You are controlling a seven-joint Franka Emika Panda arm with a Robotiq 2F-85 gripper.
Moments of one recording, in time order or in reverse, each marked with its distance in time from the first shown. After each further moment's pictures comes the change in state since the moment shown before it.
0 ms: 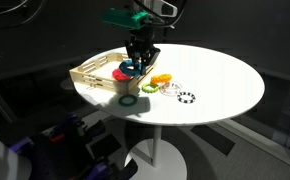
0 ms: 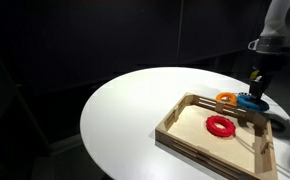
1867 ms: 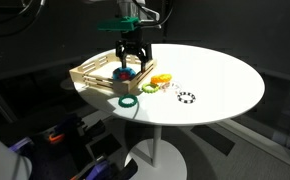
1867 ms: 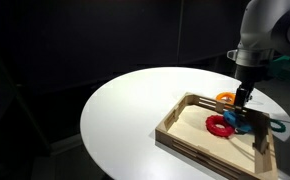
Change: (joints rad) arm 0.064 0.107 0.097 0.061 -0.163 0.017 0.113
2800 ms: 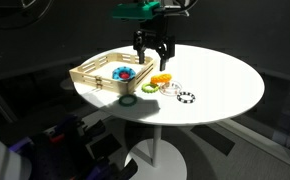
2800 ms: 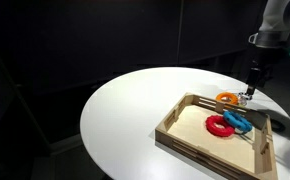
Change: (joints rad) arm -0.104 -0.096 -0.107 -0.002 0.053 -0.032 -0.049
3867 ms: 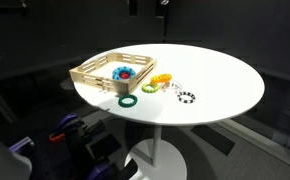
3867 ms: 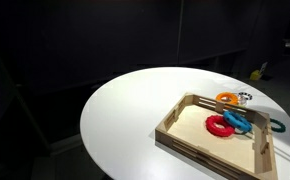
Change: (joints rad) arm -0.013 -0.272 -0.022 0.143 -0.021 -0.471 0.000
